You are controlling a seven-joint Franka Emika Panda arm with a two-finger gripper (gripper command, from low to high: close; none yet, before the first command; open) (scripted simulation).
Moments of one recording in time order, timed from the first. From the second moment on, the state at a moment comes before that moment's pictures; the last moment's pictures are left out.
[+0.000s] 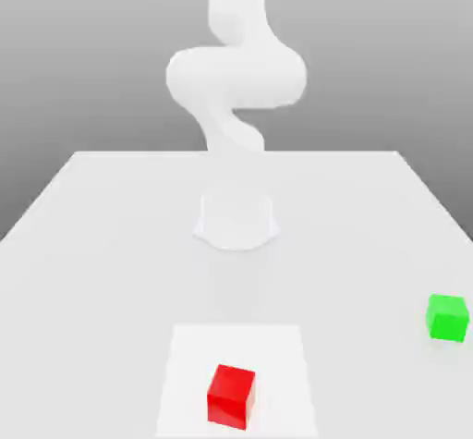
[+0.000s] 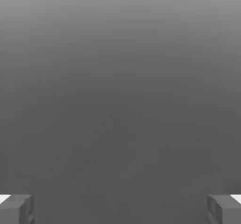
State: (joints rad) arm -0.01 -0.71 0.01 -2.32 -0.01 2.34 0.83
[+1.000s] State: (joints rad) arm -0.07 0.34 0.04 -2.50 -0.05 2.85 1.09
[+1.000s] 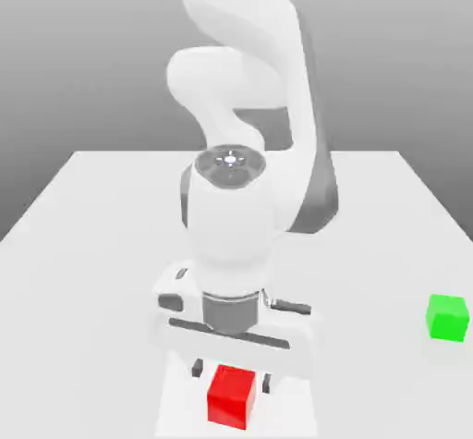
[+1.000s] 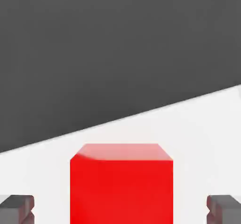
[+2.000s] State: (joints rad) arm 0.42 0.16 0.40 -2.57 -0.16 2.72 1.20
